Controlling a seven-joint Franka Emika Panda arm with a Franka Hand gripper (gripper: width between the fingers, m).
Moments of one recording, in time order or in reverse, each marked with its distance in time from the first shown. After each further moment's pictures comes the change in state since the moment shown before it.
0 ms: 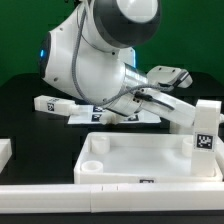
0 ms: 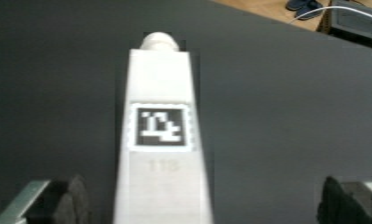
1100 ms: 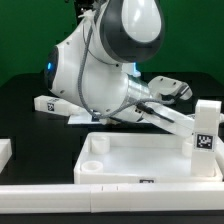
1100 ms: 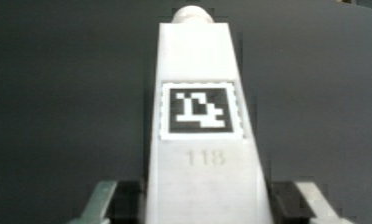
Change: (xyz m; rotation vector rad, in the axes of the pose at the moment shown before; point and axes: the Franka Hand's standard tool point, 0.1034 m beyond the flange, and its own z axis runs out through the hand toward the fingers) arm 0.011 0.015 0.016 -0.018 0.002 0.040
